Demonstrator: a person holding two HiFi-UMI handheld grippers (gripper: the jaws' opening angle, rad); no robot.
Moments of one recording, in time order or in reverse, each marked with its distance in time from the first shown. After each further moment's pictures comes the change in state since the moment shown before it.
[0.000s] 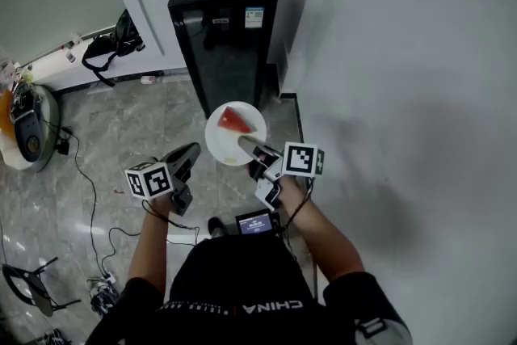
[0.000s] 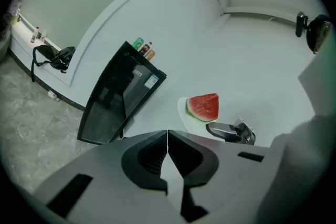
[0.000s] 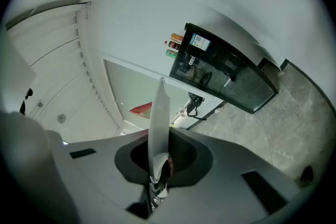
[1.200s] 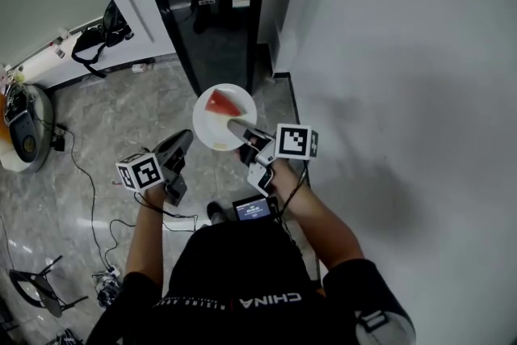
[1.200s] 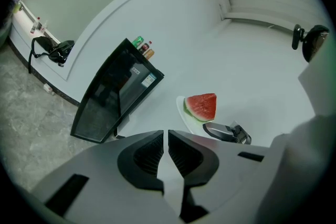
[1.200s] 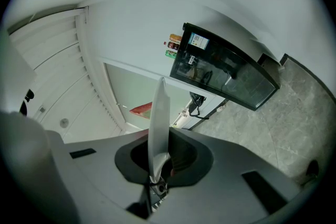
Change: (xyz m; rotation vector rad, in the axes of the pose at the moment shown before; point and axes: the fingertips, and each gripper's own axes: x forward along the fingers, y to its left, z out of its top) left arm 0.007 -0.007 -0.004 -0.048 -0.013 -0.063; right arm -0.004 -0.012 0.003 0.009 -0.007 0.013
